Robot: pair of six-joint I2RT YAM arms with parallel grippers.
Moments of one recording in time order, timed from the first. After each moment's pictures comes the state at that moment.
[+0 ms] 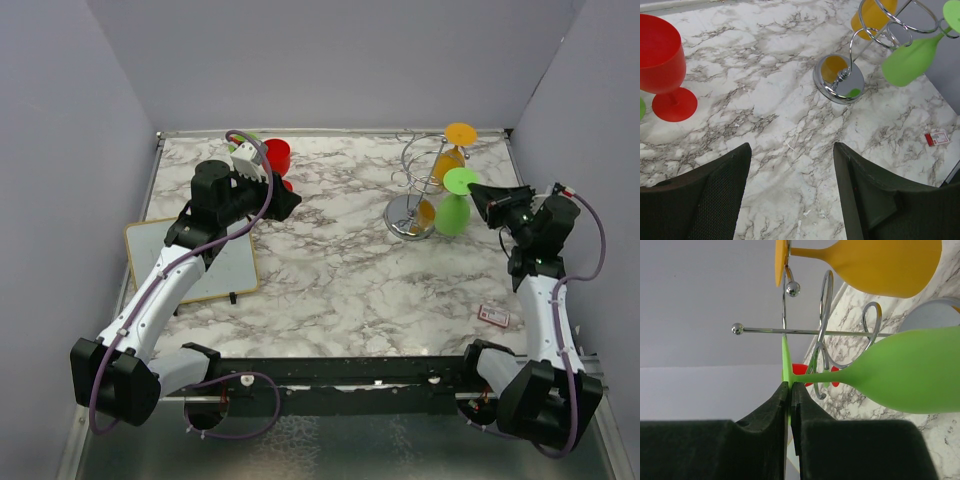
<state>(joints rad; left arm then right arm) -0.33 1.15 1.01 -0.15 0.40 -0.25 -0.32 1.00 0.68 0.15 -0.54 1.26</state>
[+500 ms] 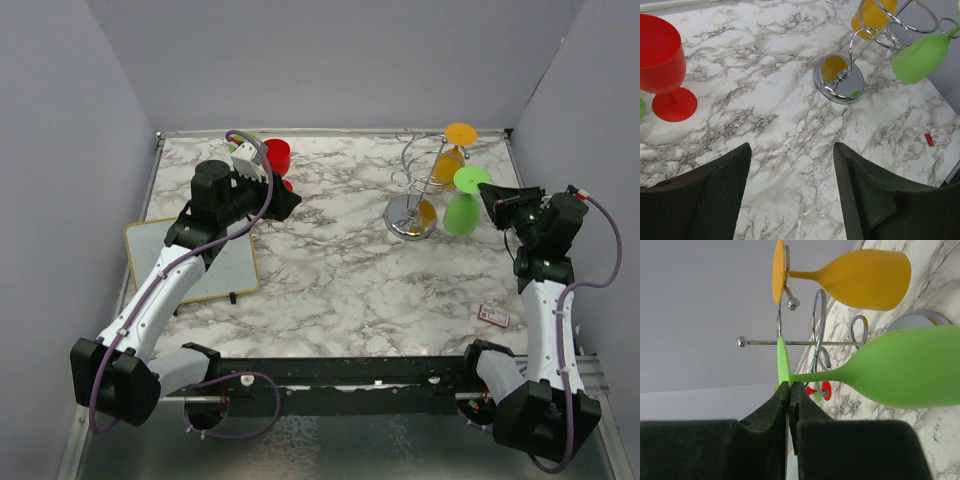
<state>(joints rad) -0.33 1.15 1.01 -0.15 0.40 -0.25 -0.31 0.92 0.75 -0.04 -0.41 1.22</state>
